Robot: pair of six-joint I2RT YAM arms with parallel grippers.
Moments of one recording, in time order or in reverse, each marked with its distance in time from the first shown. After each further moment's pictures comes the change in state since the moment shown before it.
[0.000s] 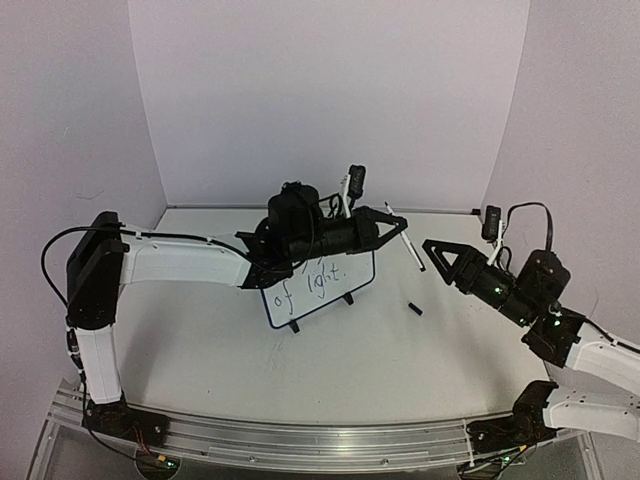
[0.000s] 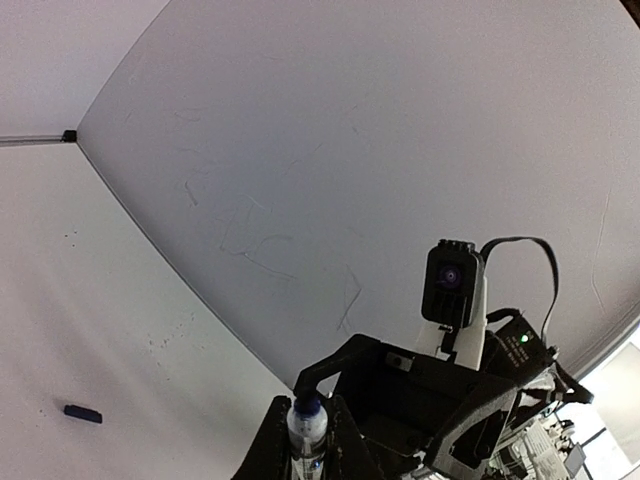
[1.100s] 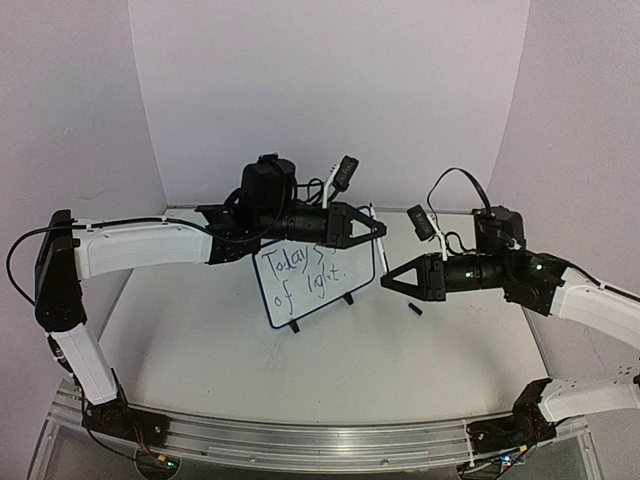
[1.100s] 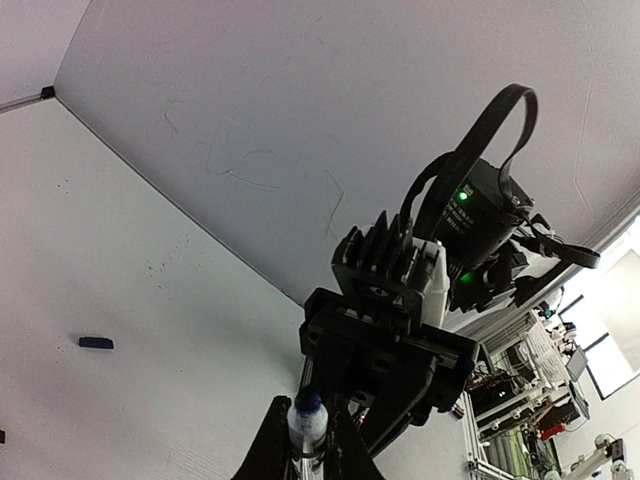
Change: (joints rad) left arm 0.075 -0.177 -0.003 -0.376 0.272 0.200; right arm 0.027 0.319 0.386 -0.532 -0.510 -0.309
